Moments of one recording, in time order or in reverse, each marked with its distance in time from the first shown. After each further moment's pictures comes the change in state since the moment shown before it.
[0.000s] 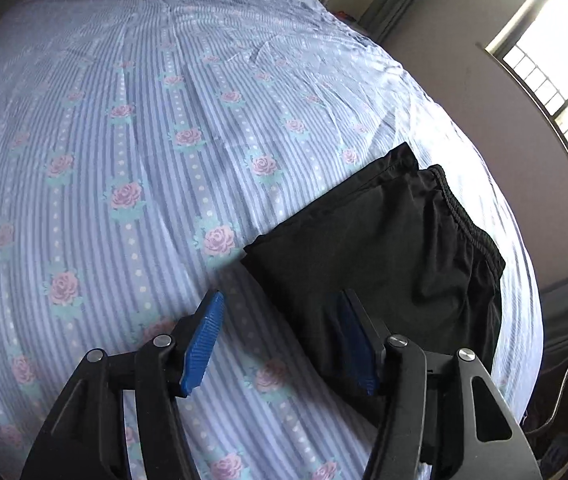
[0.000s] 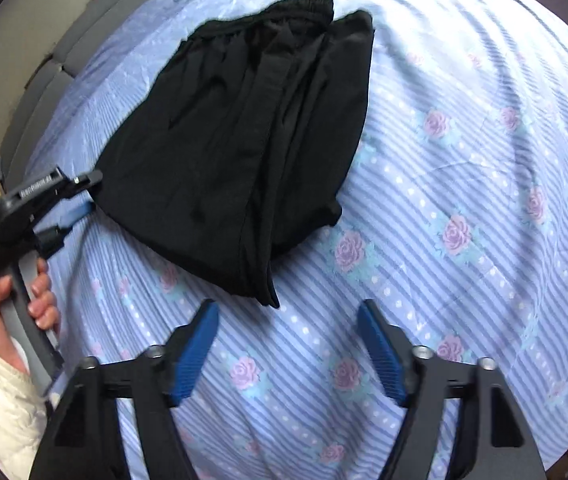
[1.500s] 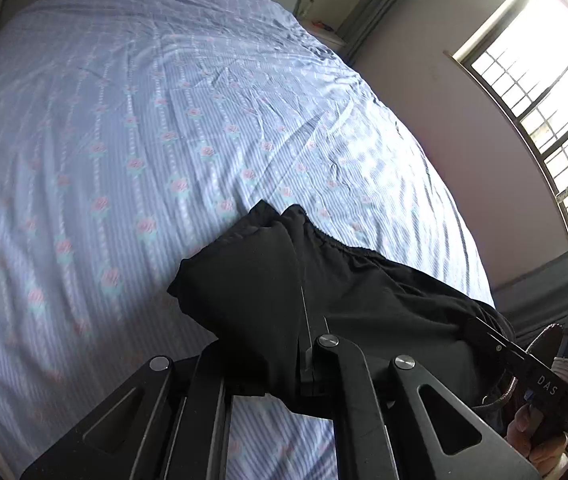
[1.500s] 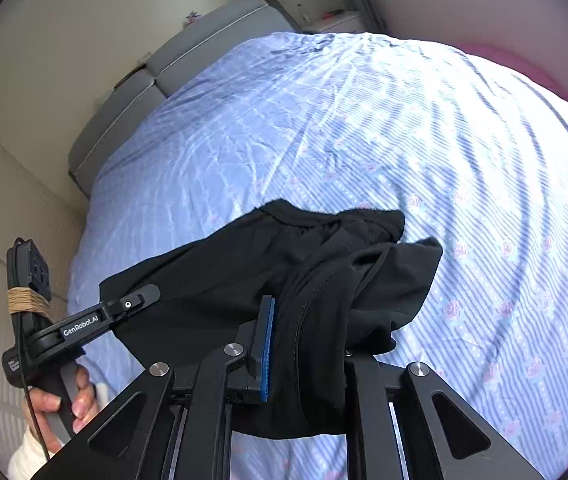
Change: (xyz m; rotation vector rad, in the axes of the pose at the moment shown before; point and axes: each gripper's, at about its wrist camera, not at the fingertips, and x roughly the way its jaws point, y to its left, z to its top) left arm -0.164 -0.077 -0.075 -0.041 -0.023 -0.048; right arm -0.127 0.044 0.085 -0.270 -0.108 0.196
